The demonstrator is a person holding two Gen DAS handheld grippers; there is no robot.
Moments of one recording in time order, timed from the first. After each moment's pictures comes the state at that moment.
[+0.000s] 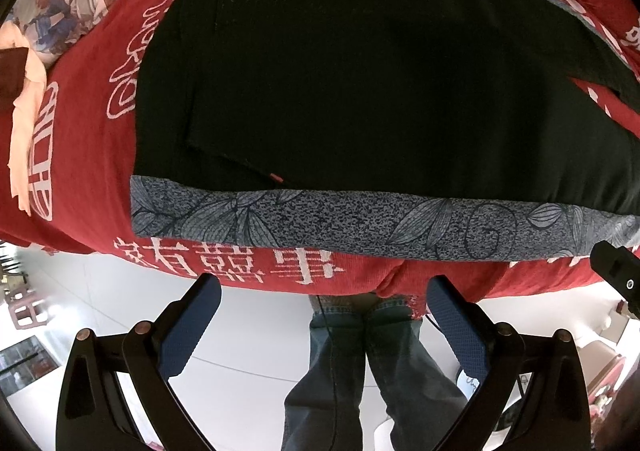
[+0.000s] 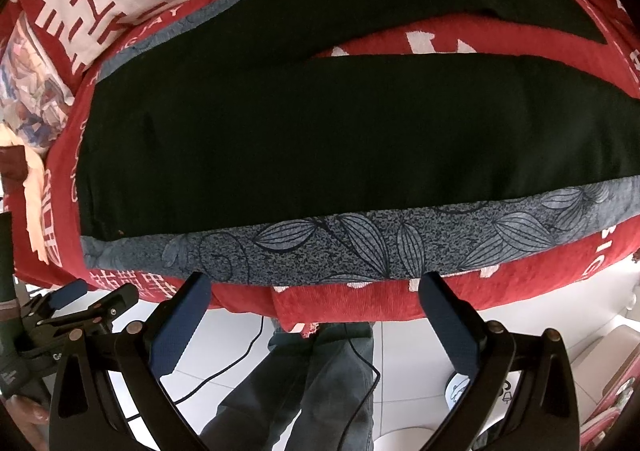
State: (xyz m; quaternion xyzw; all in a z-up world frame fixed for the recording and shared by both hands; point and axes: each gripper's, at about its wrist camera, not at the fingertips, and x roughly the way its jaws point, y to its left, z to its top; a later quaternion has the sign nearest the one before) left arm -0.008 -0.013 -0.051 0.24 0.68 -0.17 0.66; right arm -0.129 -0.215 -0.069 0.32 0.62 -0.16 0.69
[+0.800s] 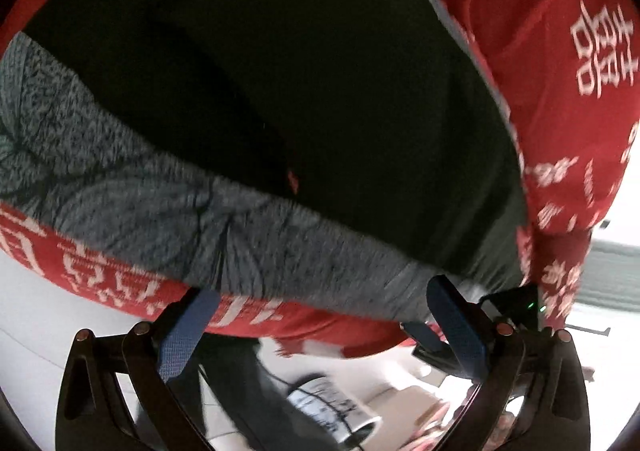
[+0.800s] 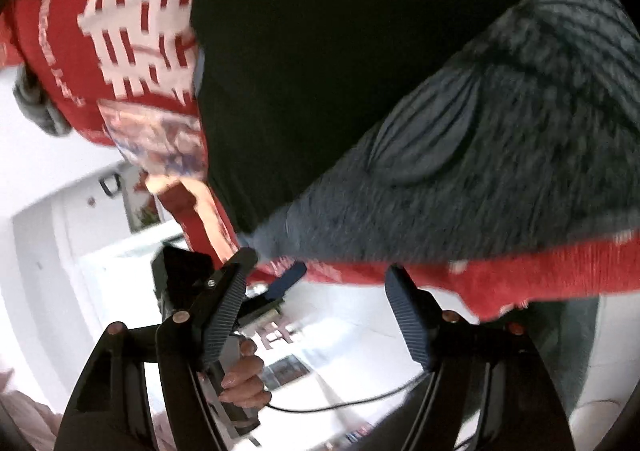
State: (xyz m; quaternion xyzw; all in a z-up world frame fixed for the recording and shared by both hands) left arm 0.032 0.070 -0.130 -0.14 0.73 -0.29 0.60; right arm -0.141 -0.185 -0.195 0.69 0.43 0.08 0.58
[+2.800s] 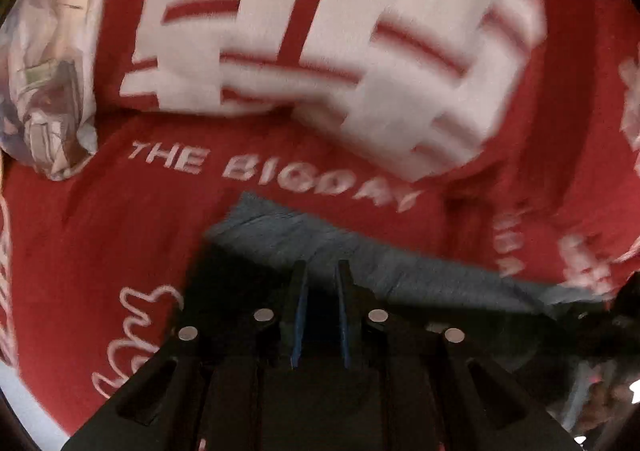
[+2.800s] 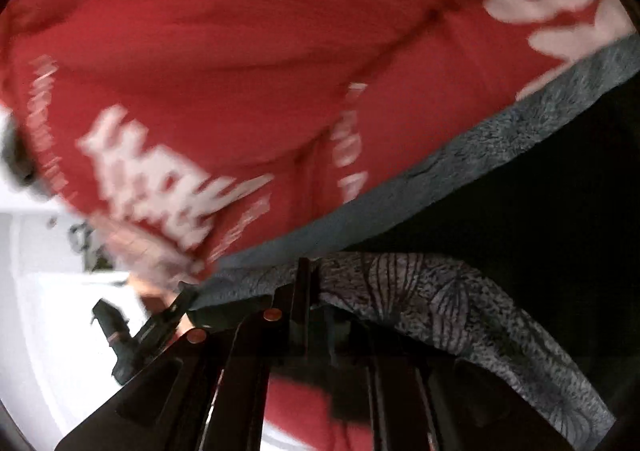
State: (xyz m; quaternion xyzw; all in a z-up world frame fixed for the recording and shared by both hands) left arm 0.269 -0.081 -0.060 0.08 0.58 -0.19 0.79; right arm 0.086 -0.384 -0.145 0.56 0.47 -0.05 0.68
